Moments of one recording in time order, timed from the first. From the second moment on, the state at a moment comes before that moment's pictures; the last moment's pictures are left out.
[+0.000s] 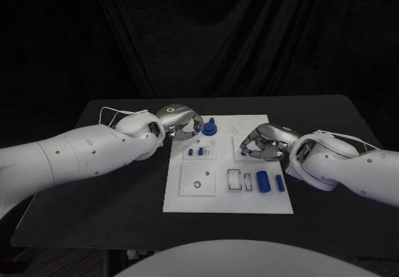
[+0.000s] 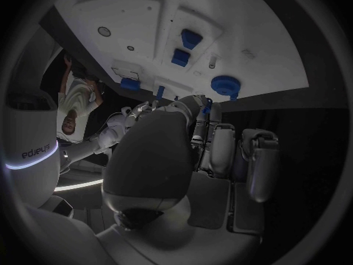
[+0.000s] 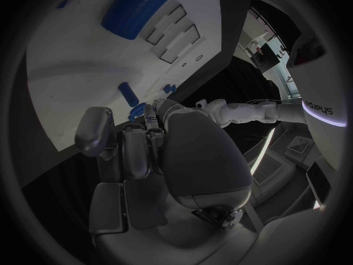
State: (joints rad) left arm 1.24 -0.58 -0.21 1.20 -1.51 -0.39 0.21; left_hand 1.53 -0.10 0.40 0.11 0.35 0.87 0.11 0.33 0.63 0.79 0.06 0.62 0.56 1.35 -0.01 1.46 1.12 0.01 1.46 0.05 1.57 1.31; right arm 1.22 -0.96 -0.25 1.67 -1.28 -0.37 -0.07; right_hand 1.47 -0.07 0.31 0.25 0.45 0.97 0.12 0.10 0.16 1.42 0.03 1.42 1.31 1.46 -0.04 1.36 1.31 0.09 1.42 0.07 1.07 1.31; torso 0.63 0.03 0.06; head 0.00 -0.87
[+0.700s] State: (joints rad) left arm 1.21 -0.56 -0.21 1.15 -1.51 -0.32 0.19; left_hand 1.53 -0.10 0.40 0.11 0.35 0.87 0.11 0.32 0.62 0.79 0.06 0.61 0.56 1.34 0.00 1.46 1.11 0.01 1.47 0.04 1.57 1.31; right arm 1.22 -0.96 -0.25 1.66 -1.28 -0.37 -0.07; right_hand 1.47 -0.07 0.31 0.25 0.44 0.97 0.12 0.10 0.16 1.42 0.03 1.42 1.31 1.46 -0.04 1.36 1.31 0.09 1.42 0.07 1.07 1.31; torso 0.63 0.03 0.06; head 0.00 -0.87
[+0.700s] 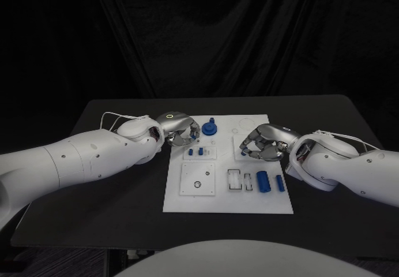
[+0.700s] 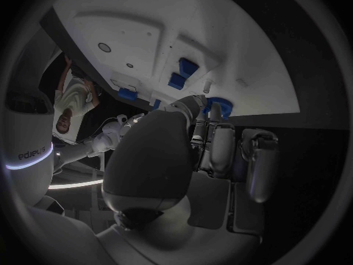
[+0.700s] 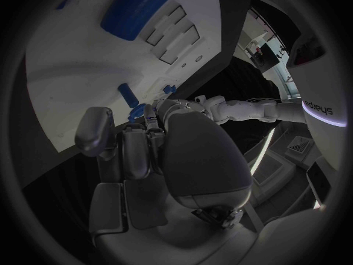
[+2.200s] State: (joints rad) left arm 1.19 -0.51 -0.21 1.10 -1.51 -0.27 0.18; left_hand 1.52 -0.10 0.41 0.11 0.34 0.87 0.11 0.31 0.61 0.79 0.06 0.61 0.55 1.34 0.00 1.46 1.10 0.01 1.47 0.04 1.57 1.31; right arm 1.22 -0.96 -0.25 1.67 -1.28 -0.37 -0.08; right_hand 1.47 -0.07 0.31 0.25 0.44 0.97 0.12 0.10 0.16 1.42 0.03 1.42 1.31 1.46 -0.04 1.36 1.30 0.09 1.42 0.07 1.06 1.31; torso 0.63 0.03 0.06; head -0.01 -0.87
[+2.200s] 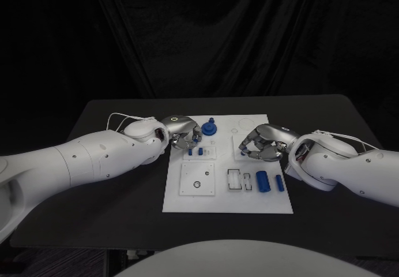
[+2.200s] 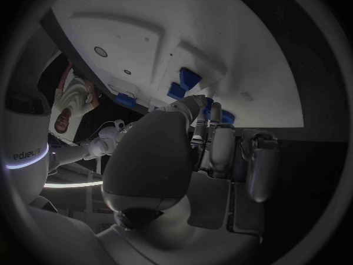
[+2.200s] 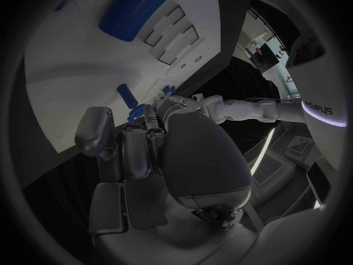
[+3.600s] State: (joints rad) left arm 1.19 -0.55 -0.21 1.18 -1.51 -0.36 0.18; left_hand 1.53 -0.10 0.41 0.09 0.35 0.91 0.11 0.30 0.61 0.82 0.06 0.63 0.56 1.34 0.00 1.46 1.10 0.01 1.47 0.03 1.57 1.31; right arm 1.21 -0.96 -0.25 1.66 -1.28 -0.35 -0.08; right_hand 1.47 -0.07 0.32 0.25 0.44 0.97 0.12 0.10 0.16 1.42 0.03 1.42 1.31 1.46 -0.04 1.36 1.30 0.09 1.42 0.07 1.06 1.31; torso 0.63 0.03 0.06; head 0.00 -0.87
